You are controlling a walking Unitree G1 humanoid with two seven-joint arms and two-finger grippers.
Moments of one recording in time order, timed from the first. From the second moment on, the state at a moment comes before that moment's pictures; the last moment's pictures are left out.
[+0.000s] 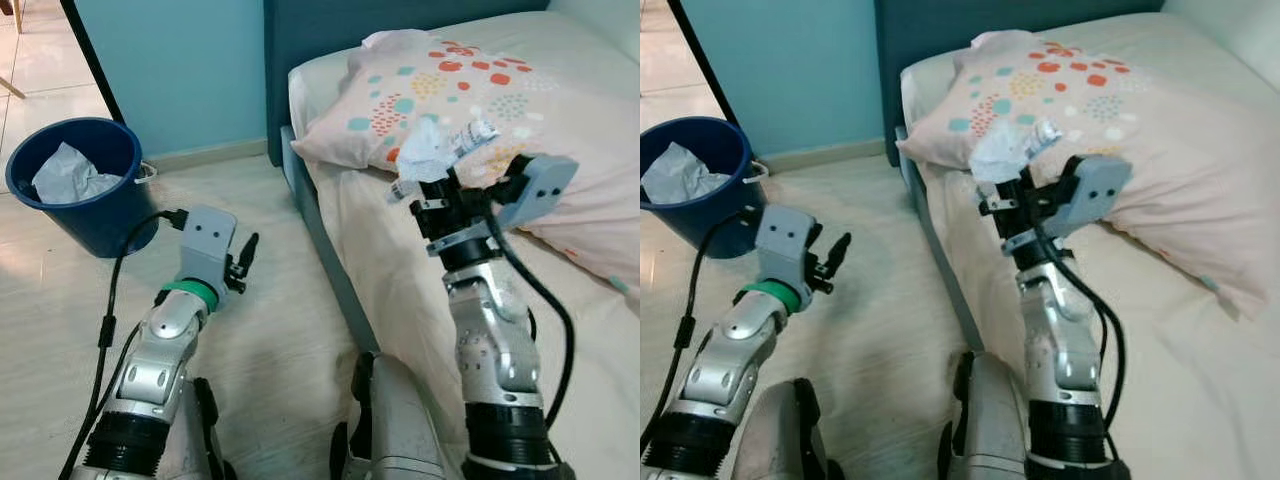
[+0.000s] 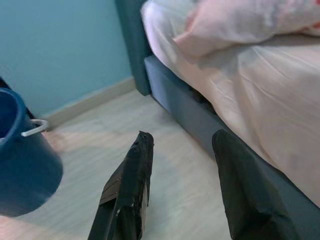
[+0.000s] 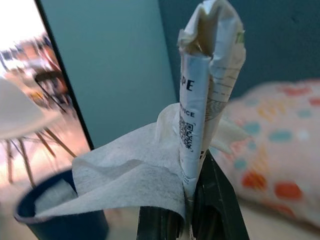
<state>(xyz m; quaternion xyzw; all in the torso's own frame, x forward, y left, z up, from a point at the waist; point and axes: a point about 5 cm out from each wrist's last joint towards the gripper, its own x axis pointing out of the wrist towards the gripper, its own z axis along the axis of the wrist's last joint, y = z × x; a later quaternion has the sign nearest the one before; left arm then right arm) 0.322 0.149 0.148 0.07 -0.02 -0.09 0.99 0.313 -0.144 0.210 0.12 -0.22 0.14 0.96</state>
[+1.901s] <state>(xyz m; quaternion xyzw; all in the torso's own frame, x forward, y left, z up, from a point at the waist) 0.316 0.150 0.174 0.10 -0.08 -0.06 0.99 0.306 -0.154 0.161 0.04 -0.16 0.05 0.99</state>
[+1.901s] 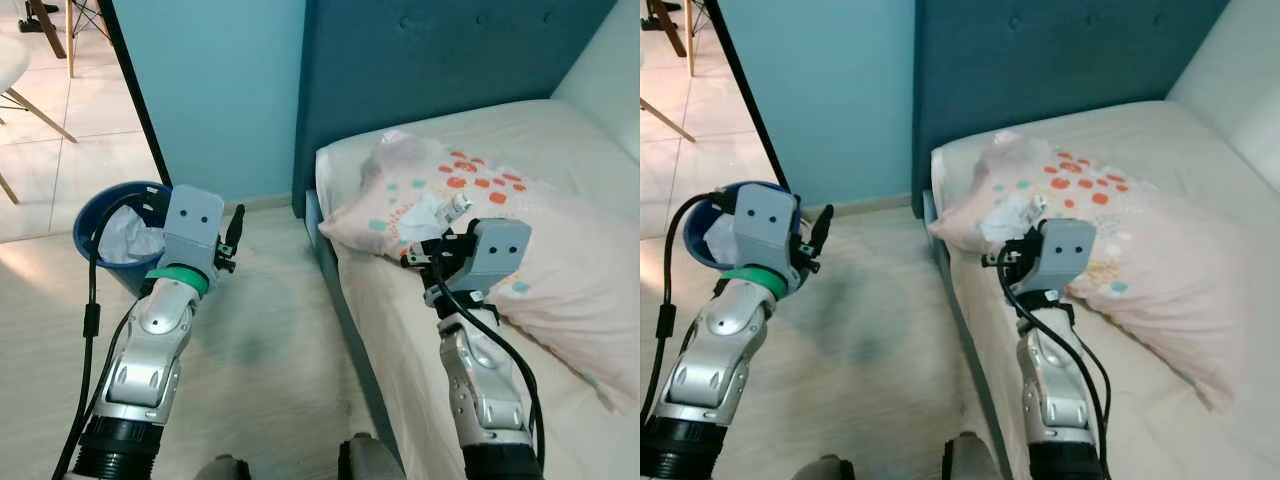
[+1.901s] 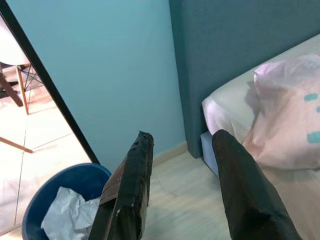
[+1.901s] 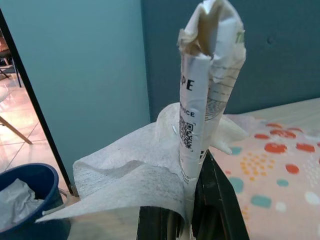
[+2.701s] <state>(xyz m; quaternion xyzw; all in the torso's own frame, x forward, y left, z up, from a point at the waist) 0.316 0.146 0.171 0.11 -0.07 -0.07 0.99 0.308 -0.154 0.157 0.04 -0.15 0.03 0.99</state>
